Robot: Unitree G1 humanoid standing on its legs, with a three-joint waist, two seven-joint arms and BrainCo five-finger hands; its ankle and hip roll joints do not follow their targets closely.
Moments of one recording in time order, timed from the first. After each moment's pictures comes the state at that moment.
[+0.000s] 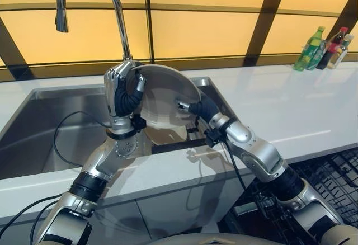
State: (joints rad) left arm -0.35 0.52 -0.30 0.11 0.53 -0.42 0.96; right arm -0.47 -0.39 0.52 -0.21 0.54 0.28 -0.06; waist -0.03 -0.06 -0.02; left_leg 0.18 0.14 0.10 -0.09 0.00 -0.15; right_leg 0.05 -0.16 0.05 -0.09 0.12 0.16
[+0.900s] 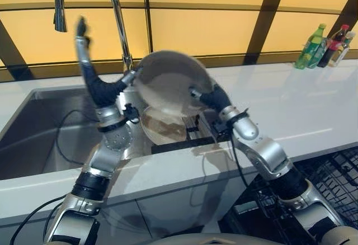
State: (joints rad) left arm -0.35 0.45 -0.09 -0.04 0.21 -0.48 0.87; right arm -0.44 -0.43 0.34 -0.22 0.38 0.26 -0.15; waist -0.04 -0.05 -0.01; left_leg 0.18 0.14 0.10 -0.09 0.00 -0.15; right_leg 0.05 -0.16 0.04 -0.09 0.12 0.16
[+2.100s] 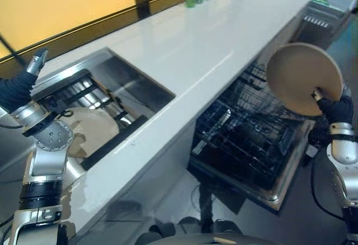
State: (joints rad) left arm -0.21 0.64 0.24 0.03 0.15 -0.43 0.94; right arm 0.04 -0.67 -0.20 -0.15 0.27 0.03 -0.28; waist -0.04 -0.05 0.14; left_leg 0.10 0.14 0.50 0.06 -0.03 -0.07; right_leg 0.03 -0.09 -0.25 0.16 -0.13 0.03
